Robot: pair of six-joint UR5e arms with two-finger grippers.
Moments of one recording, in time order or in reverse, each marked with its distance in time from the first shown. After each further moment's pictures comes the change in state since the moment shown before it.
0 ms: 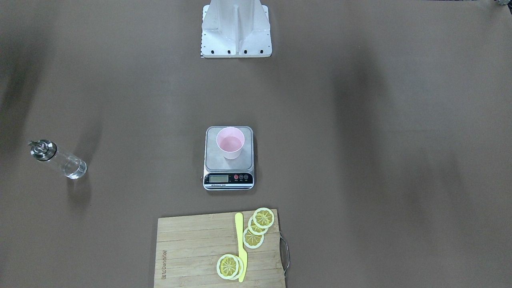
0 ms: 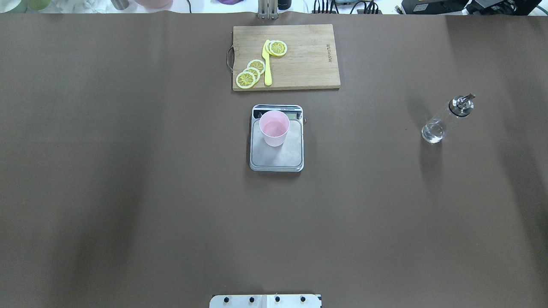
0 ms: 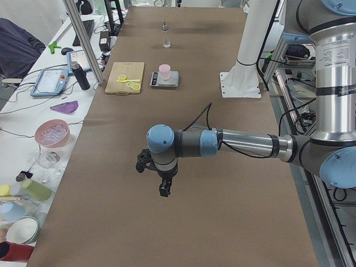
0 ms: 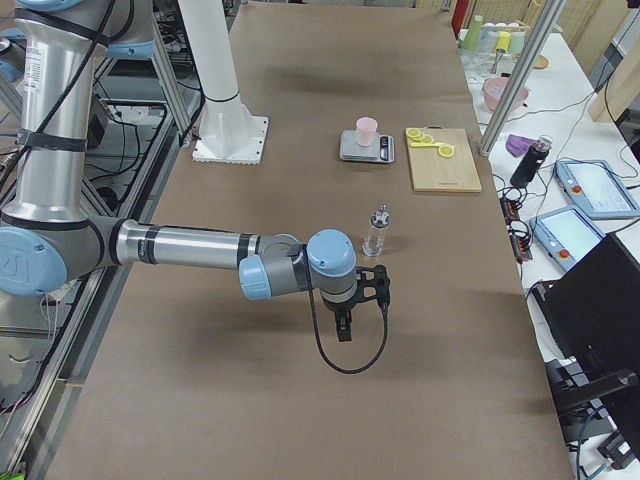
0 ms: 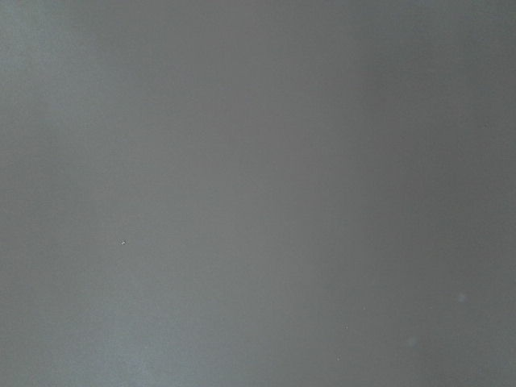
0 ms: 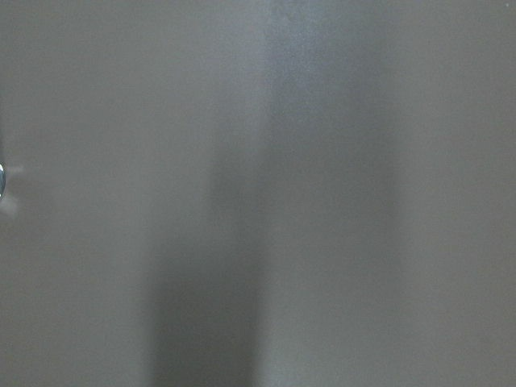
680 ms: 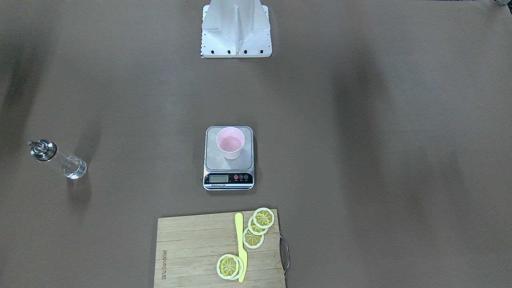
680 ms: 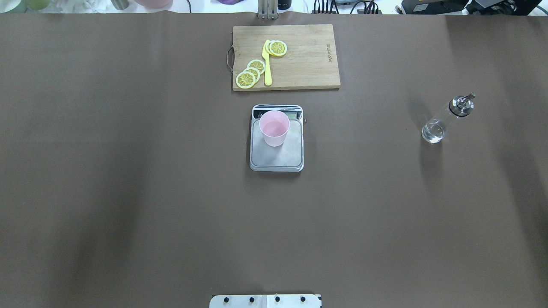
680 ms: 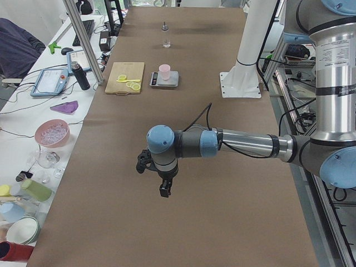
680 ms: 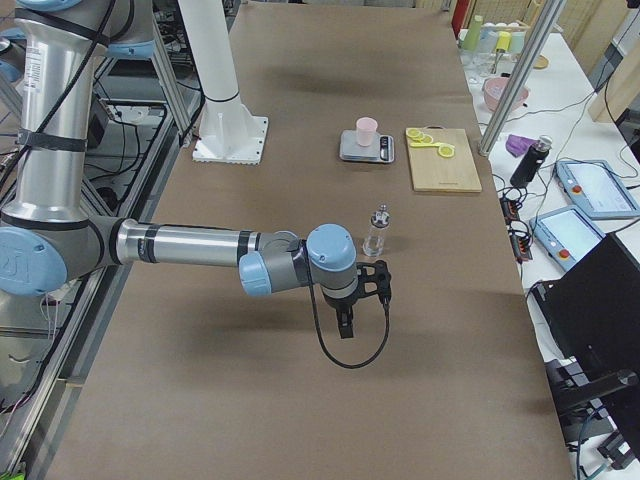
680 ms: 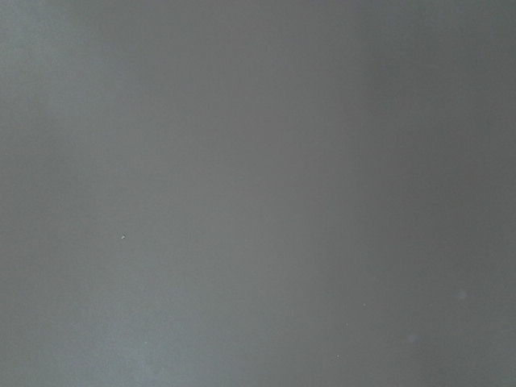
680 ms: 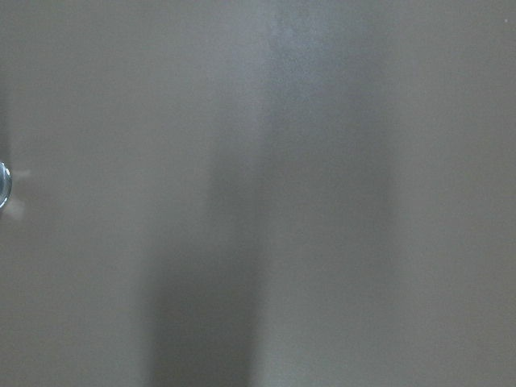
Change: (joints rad) left arm 0.000 0.002 0.002 0.001 0.001 0.000; right arm 0.000 -0.001 0.015 0.000 -0.008 -0.001
